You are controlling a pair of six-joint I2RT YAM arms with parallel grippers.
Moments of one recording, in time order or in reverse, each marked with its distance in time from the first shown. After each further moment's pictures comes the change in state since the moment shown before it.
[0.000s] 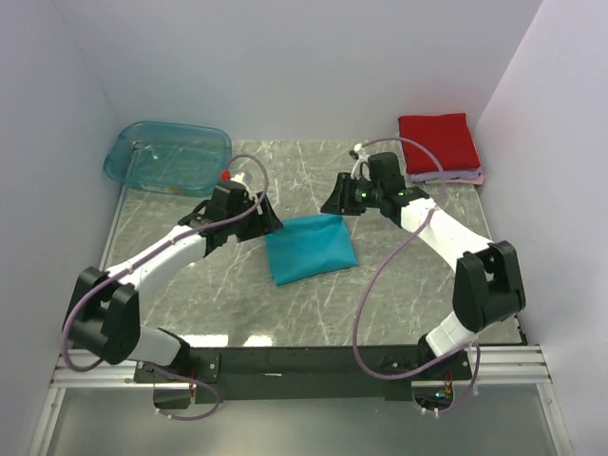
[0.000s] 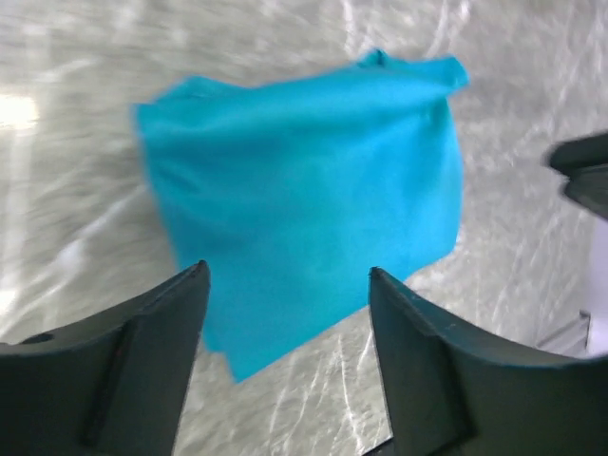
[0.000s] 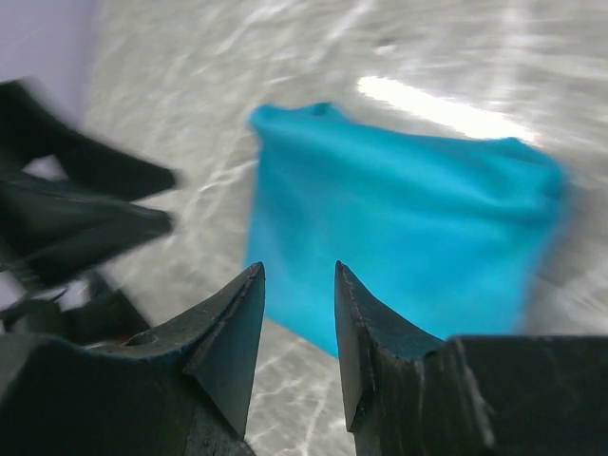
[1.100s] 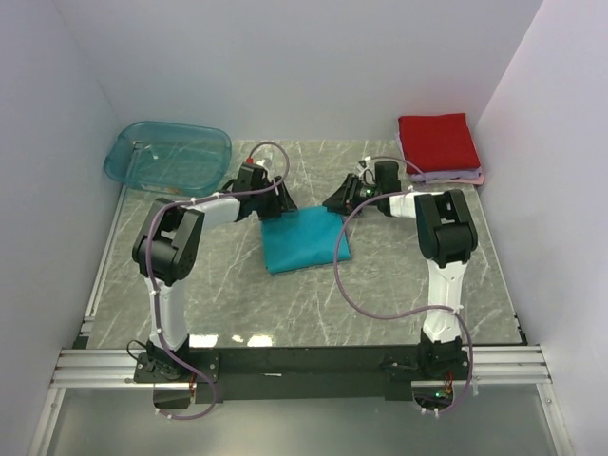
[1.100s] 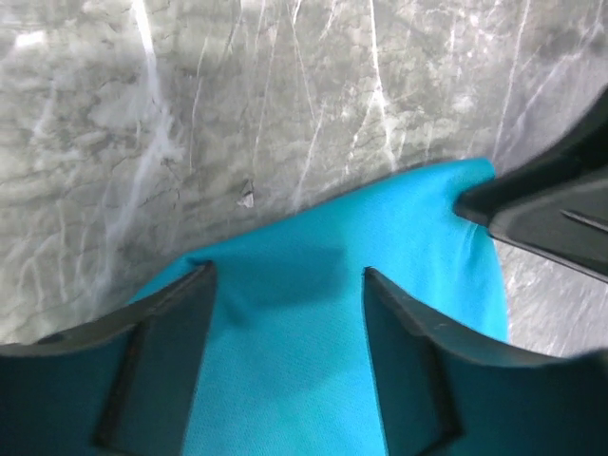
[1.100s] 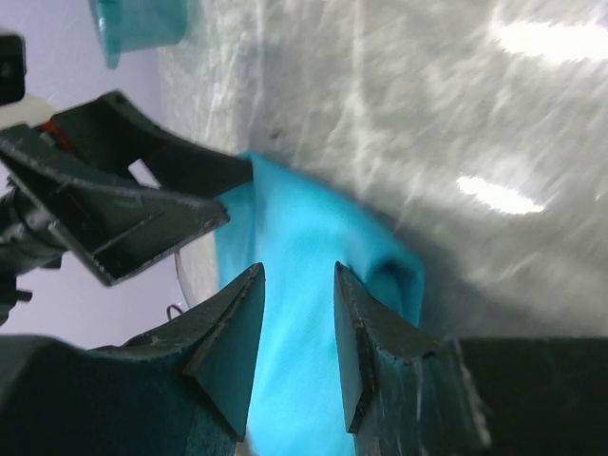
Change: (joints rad) left arm 0.077 0.629 0.325 0.284 0.156 0.038; right arm -0.187 0.605 0.125 0.489 -0.381 0.330
